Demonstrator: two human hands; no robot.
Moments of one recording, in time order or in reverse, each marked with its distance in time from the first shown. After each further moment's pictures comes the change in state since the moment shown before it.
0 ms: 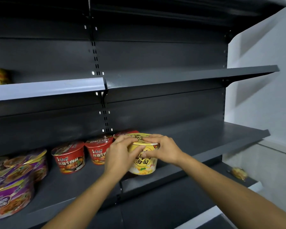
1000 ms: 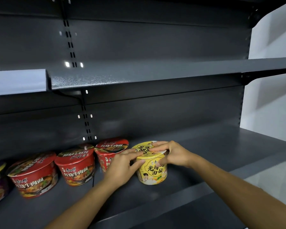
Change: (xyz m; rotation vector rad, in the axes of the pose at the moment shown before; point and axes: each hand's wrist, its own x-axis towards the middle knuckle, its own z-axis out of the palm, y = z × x) left_hand 0.082 -0.063 0.139 0.042 -0.341 0.019; right_hand 0.125 0.149 -0.044 0.171 -0.317 0.087
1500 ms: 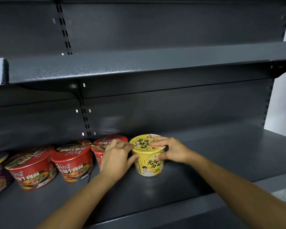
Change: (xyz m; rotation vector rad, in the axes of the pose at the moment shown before) left_hand 0.031 -0.014 0.016 0.499 0.145 -0.029; right_hand 0.056 0.043 -0.017 -0.035 -0.039 -0.090
